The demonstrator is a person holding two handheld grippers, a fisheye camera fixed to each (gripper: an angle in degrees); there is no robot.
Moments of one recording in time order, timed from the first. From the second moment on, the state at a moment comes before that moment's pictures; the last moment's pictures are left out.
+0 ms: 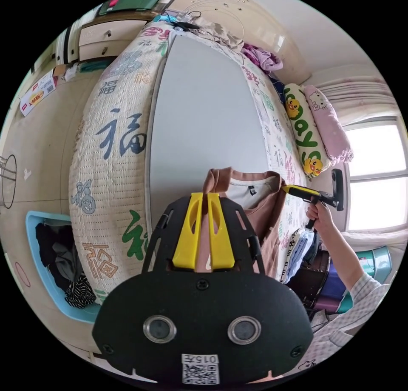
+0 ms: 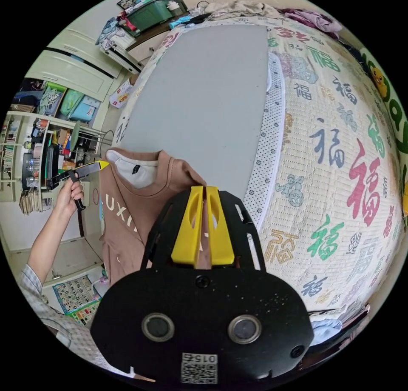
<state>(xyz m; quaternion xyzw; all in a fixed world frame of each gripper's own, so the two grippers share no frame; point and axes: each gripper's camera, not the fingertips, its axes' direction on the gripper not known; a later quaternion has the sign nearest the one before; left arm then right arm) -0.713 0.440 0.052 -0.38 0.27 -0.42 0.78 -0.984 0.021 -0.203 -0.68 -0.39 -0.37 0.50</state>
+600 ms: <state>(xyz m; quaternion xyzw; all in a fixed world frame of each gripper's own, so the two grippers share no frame) -0.628 0.351 -0.146 -0.23 0.40 -0.25 0.85 -0.759 -0.117 -0.286 -0.62 -0.49 -0.34 0.52</state>
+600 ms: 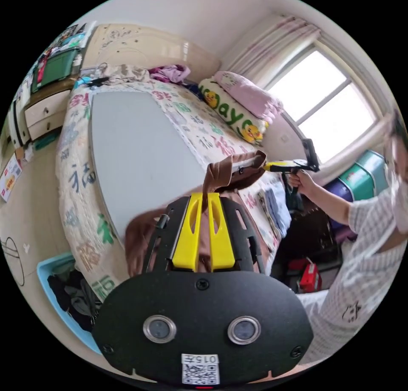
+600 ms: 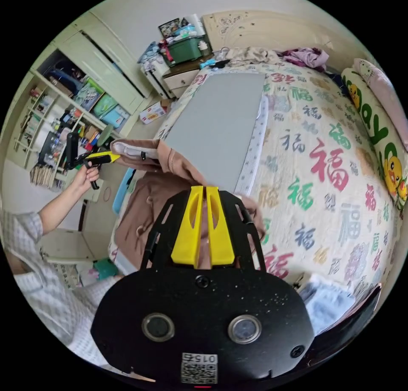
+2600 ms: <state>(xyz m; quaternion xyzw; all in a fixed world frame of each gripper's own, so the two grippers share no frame) -0.477 0.524 -0.181 -0.41 0.12 -0.54 0.72 -0.511 0.099 -0.421 -0.74 -0.19 -0.26 0.59</state>
